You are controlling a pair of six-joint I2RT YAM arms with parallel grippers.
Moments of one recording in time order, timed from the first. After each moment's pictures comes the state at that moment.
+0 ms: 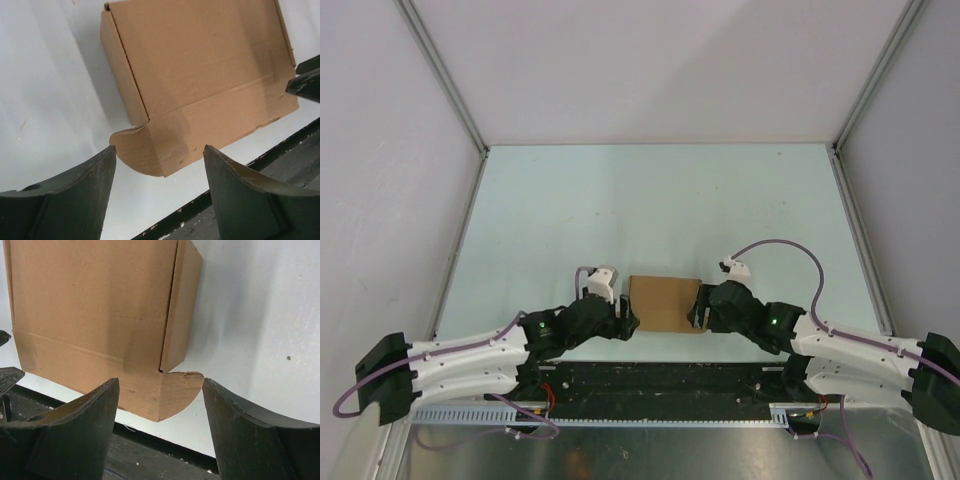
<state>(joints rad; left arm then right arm) -1.11 0.87 0.35 -0.16 -0.31 -0.73 1.02 0.94 0.47 -0.36 0.29 0.96</state>
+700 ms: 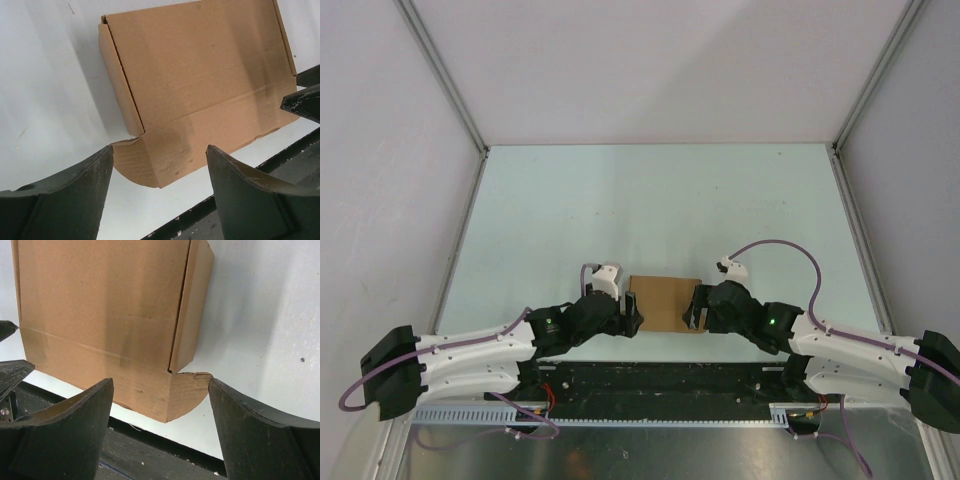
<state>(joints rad) -1.11 0.95 0.40 -0.14 -0.33 -0.73 1.03 0.96 0.46 -0.32 0.27 0.96</state>
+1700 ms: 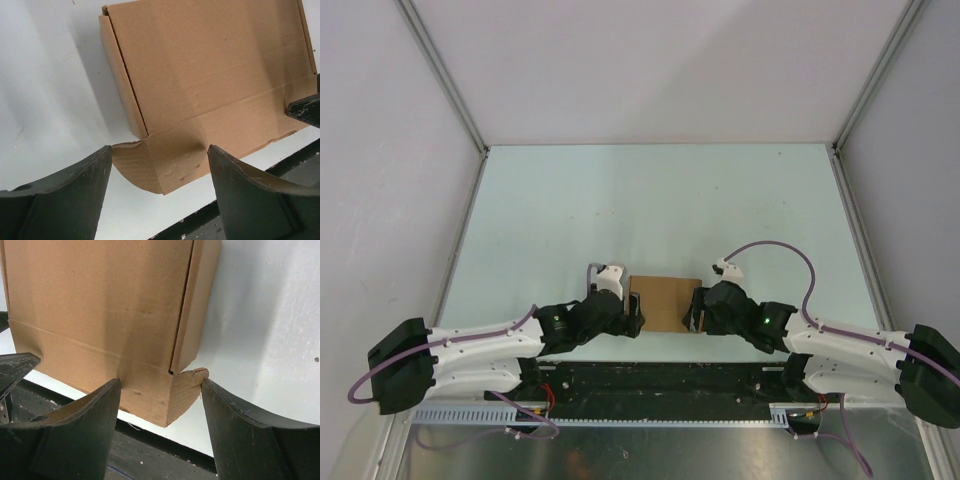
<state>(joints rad) -1.11 1.03 0.42 -0.14 -0.34 -0.73 1.03 1.01 0.46 -0.29 0.24 0.96</state>
